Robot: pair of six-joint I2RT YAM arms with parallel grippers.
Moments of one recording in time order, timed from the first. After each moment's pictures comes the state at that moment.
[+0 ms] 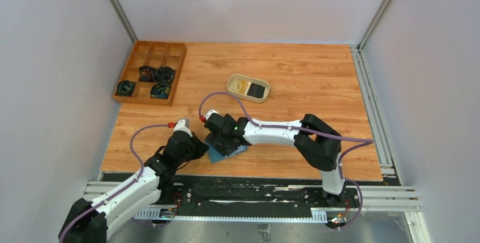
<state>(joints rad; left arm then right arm) -0.56 0.66 0.10 -0.07 -0.08 -0.80 1.15 1.94 1.34 -0.44 0.24 0.15</state>
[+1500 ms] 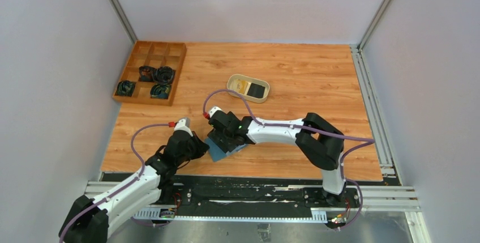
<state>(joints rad) -0.56 0.71 0.10 -0.03 -0.07 -0.79 1.13 1.93 1.29 -0.36 0.25 0.14</state>
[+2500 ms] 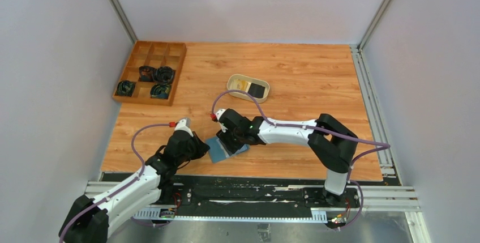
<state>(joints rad) -0.56 0.70 0.10 -0.03 -0.05 -0.79 1.08 1.82 1.15 -0.30 0.01 0.17</state>
